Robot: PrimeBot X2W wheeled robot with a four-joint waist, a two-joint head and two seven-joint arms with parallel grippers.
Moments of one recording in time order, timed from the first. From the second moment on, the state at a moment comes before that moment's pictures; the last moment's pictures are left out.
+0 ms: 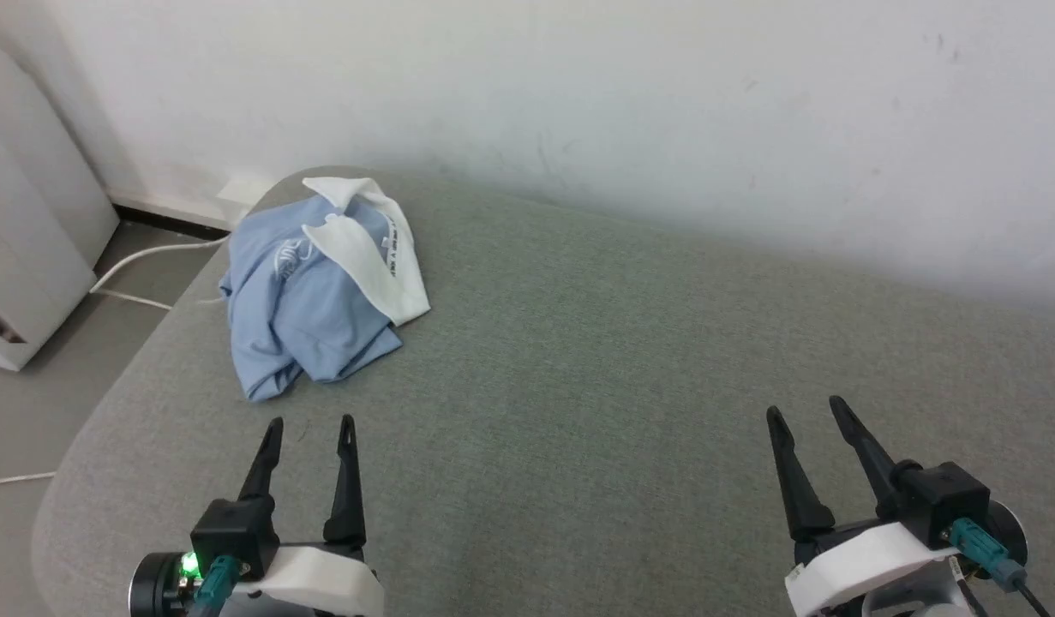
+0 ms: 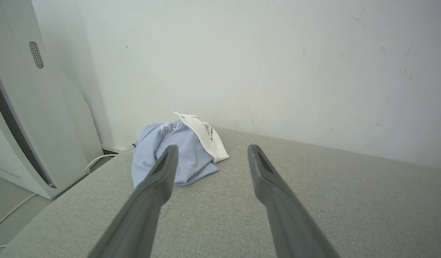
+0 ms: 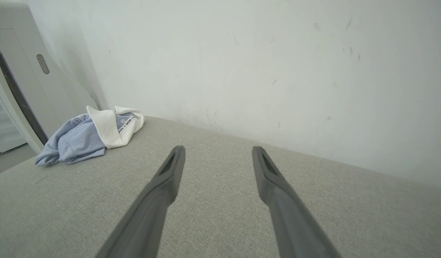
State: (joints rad) left arm 0.06 0.05 -0.04 0.04 -0.09 0.03 -0.19; right arm 0.03 -0.05 0.06 0.11 0.12 0.13 -0.19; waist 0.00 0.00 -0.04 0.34
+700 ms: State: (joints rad) left arm 0.08 0.05 -0.04 0.04 -0.10 0.03 -0.23; right arm 0.04 -0.05 0.08 0.14 0.15 0.13 -0.23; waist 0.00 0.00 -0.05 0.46
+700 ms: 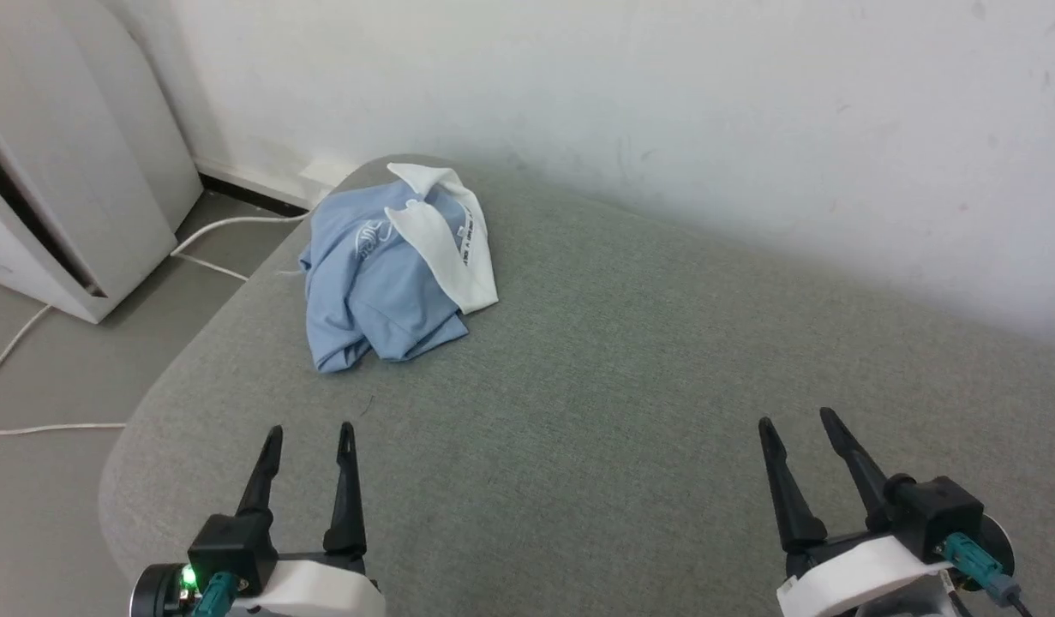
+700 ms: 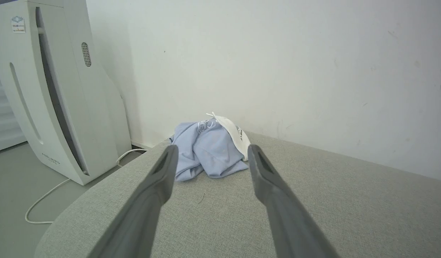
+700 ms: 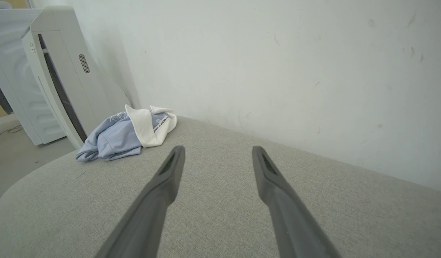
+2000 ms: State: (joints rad) left arm -0.17 0.15 -0.04 0.20 -0.15 -0.06 -0.14; right arm 0.00 -0.05 0.10 0.10 0.07 0.13 -0.26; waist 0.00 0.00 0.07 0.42
